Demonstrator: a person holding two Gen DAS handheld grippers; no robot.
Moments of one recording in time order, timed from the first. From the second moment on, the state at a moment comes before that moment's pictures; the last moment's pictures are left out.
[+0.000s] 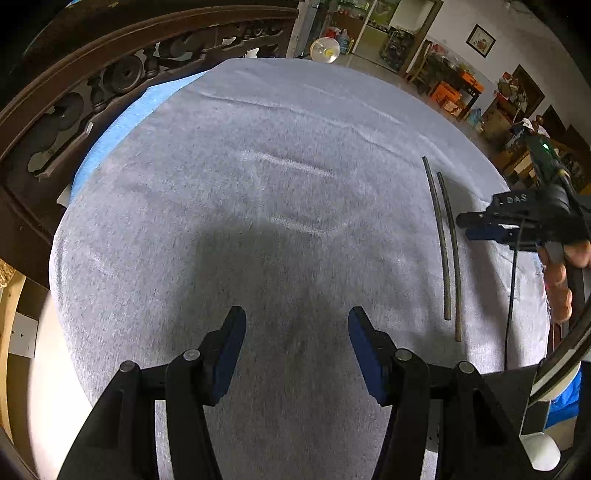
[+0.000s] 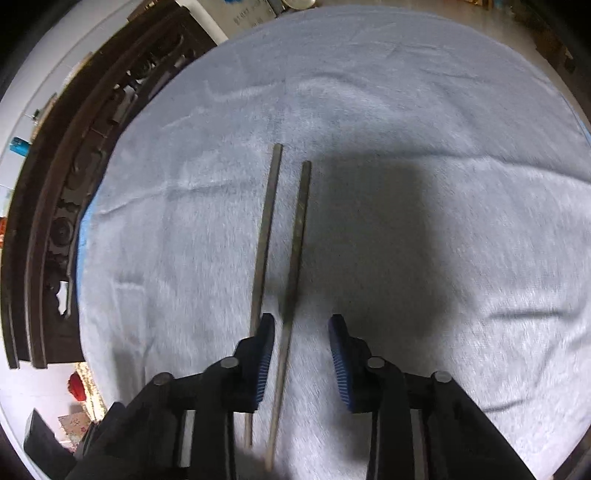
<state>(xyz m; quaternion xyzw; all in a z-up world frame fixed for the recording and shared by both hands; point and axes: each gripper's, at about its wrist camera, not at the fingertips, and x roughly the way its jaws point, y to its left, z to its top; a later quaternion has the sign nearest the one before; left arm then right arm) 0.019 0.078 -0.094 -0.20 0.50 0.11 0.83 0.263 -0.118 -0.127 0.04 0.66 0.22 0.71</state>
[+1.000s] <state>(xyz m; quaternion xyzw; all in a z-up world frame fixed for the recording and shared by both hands) 0.245 -0.007 -0.089 -0.11 0.62 -0.02 0.78 0.260 -0.202 -0.138 -0.06 0.68 0.19 0.70</state>
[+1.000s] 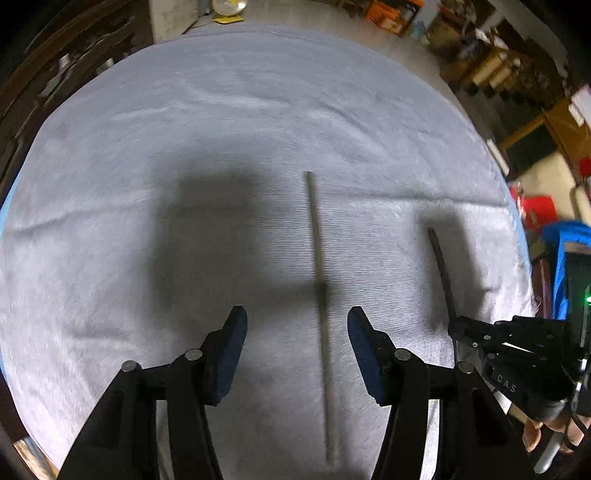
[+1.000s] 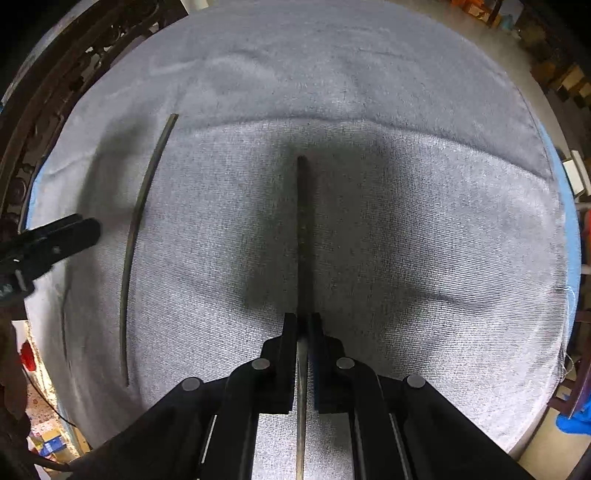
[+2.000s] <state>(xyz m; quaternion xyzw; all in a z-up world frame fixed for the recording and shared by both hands) 0.188 0.035 -0.123 0.04 0.74 -0.03 0.67 0.269 -0.191 -0.146 -0.15 0.74 0.19 0.62</state>
